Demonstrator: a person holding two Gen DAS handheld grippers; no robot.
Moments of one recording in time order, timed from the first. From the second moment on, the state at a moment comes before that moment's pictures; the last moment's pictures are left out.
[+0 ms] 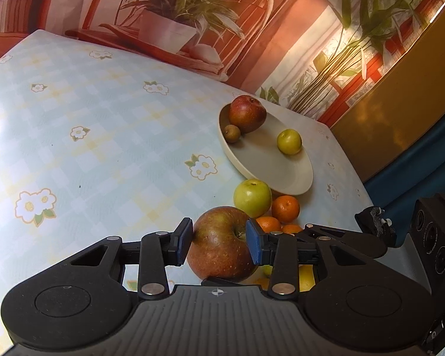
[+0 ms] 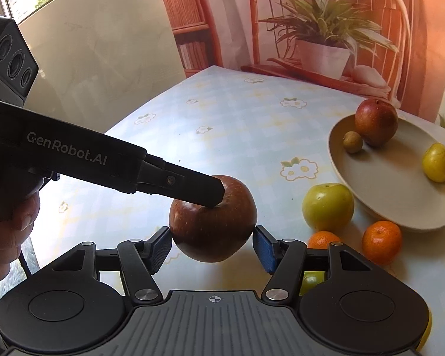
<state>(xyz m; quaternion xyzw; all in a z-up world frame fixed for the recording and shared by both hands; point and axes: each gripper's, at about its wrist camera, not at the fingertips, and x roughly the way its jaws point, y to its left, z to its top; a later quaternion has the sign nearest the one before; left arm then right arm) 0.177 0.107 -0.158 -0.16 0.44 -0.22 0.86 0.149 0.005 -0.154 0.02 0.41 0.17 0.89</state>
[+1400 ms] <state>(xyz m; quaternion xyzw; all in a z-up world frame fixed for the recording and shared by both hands) 0.327 0.003 -0.166 -0.08 0.47 -0.24 0.84 0.257 -0.121 -0.172 0.06 0.43 0.10 0.89</state>
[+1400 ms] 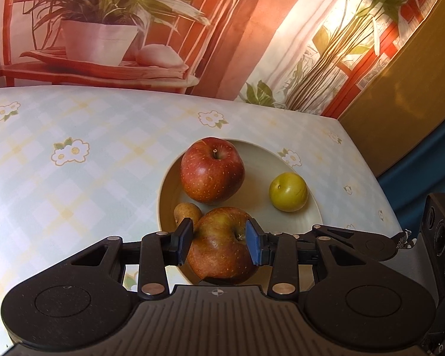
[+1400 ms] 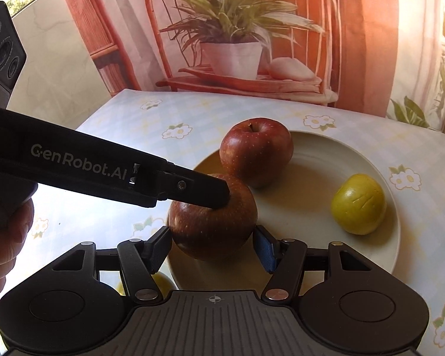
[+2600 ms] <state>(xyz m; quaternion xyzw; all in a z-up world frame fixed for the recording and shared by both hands) 0.293 -0.002 -0.147 -0.01 0.40 -0.17 0.90 0.123 -0.187 -0.165 0.13 0.27 0.00 0.95</state>
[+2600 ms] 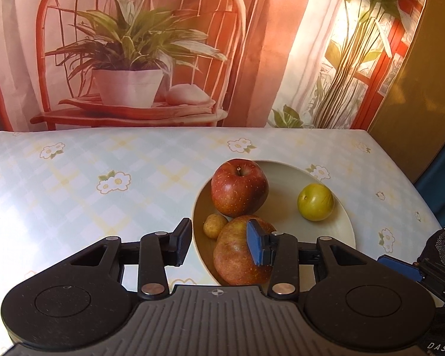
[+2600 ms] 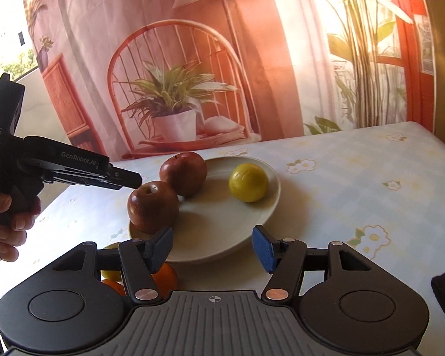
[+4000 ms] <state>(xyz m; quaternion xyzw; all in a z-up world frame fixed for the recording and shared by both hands) 0.136 0.067 -0.159 -0.07 0.38 -0.16 0.91 0.073 -0.157 -0.172 0.11 0.26 -0.07 0.96</state>
